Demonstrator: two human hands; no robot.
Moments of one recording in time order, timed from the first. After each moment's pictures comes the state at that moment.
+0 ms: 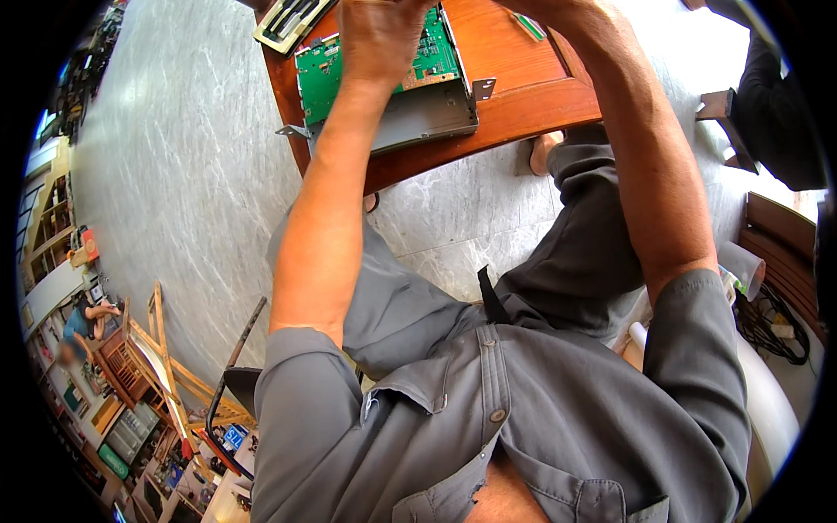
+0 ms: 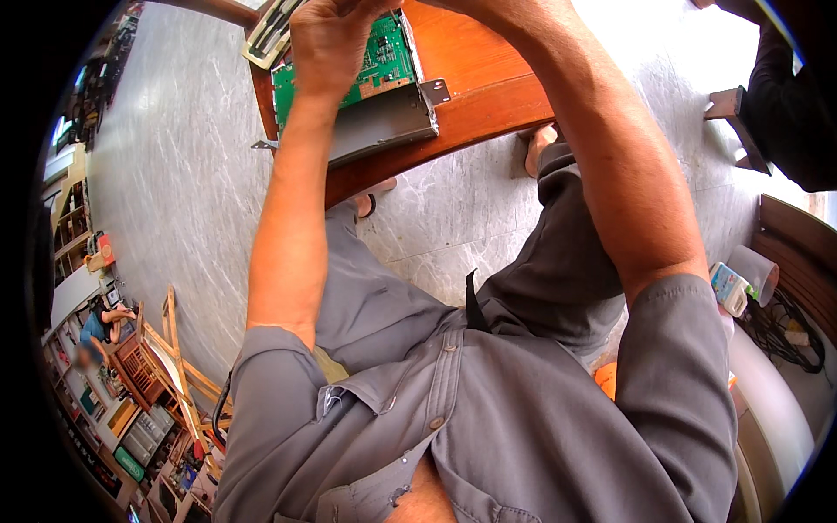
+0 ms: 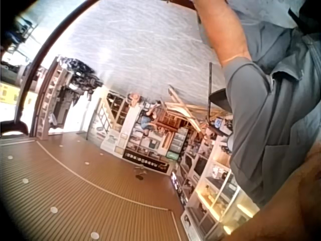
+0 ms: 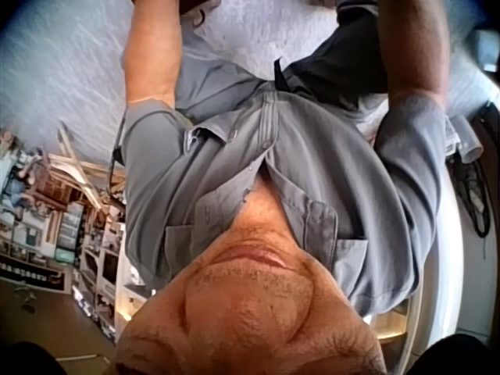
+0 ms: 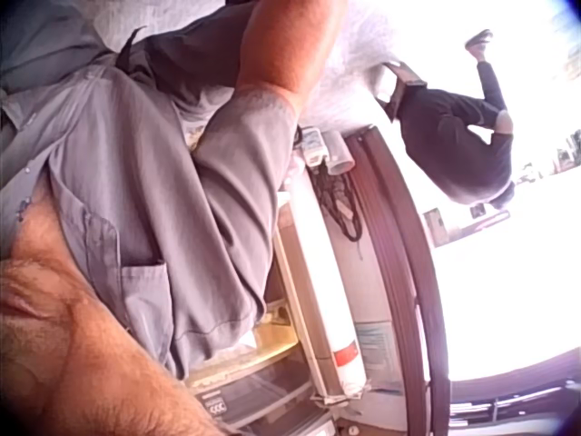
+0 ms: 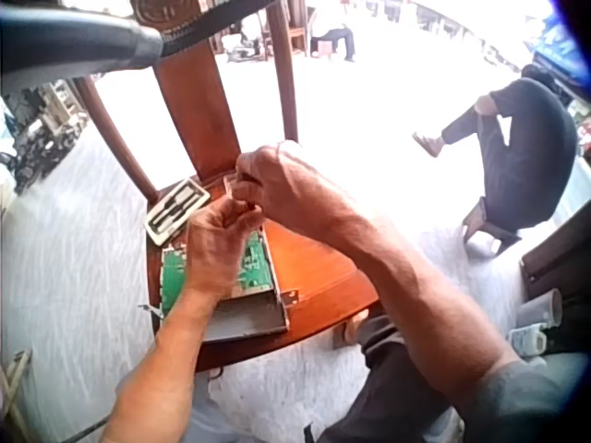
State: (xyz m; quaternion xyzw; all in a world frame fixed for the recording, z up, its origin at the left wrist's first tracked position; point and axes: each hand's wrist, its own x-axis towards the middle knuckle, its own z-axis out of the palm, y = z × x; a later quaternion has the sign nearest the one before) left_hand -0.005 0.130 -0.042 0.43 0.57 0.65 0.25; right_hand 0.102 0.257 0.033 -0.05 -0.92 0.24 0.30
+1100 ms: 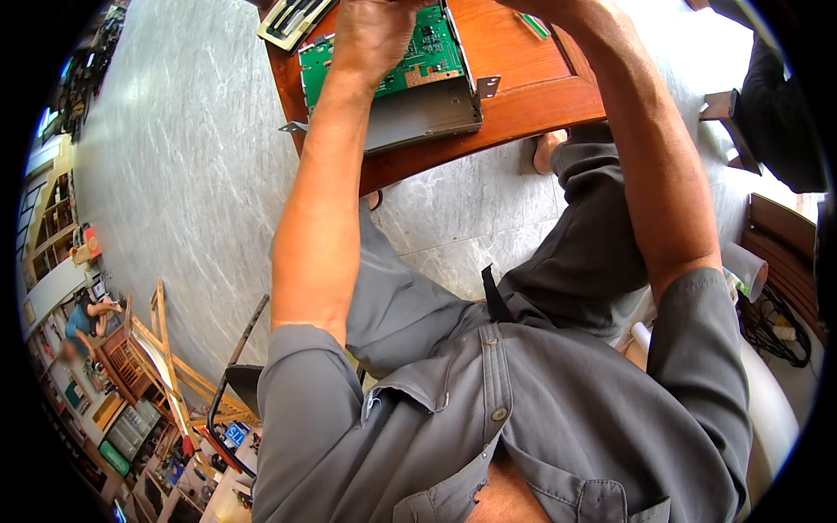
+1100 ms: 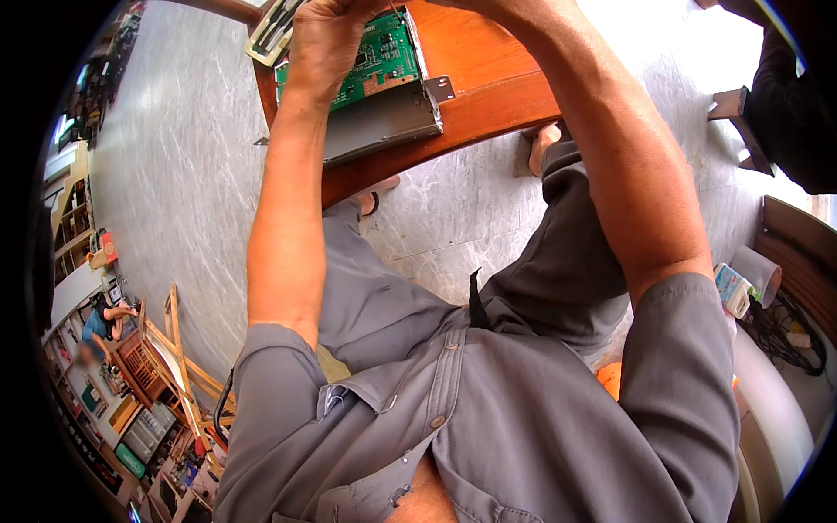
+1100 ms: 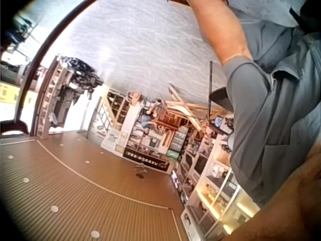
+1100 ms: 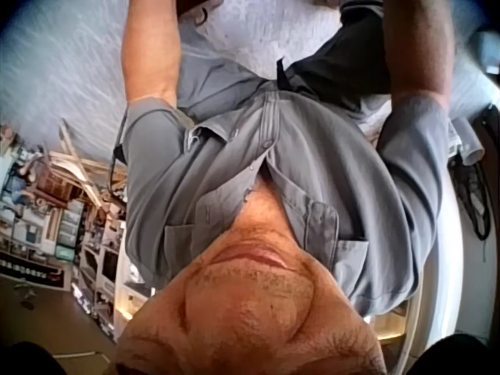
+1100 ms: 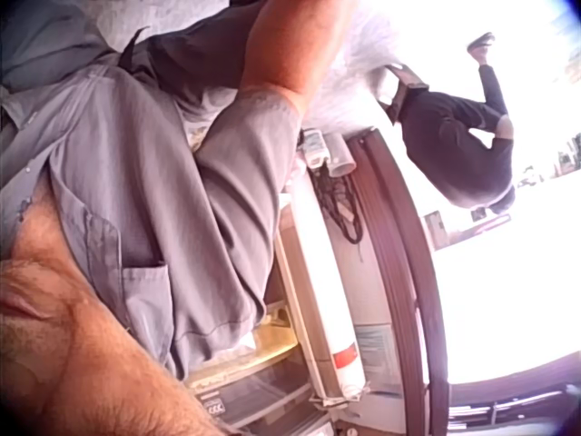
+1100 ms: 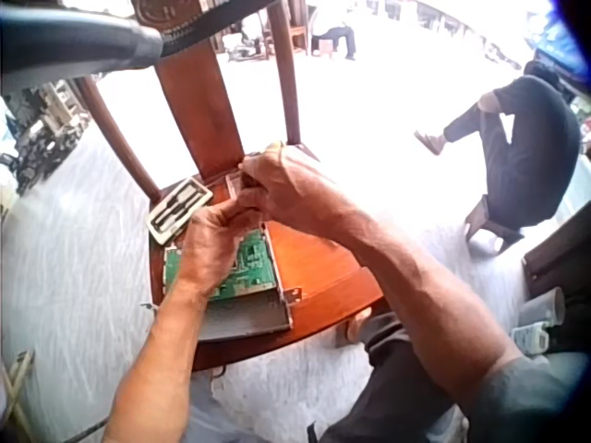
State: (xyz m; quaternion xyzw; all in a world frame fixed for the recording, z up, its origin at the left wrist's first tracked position) left_hand -0.025 0.131 -0.051 0.42 0.52 0.65 0.35; right_hand 0.099 0.265 0.021 -0.07 -0.94 0.19 0.29
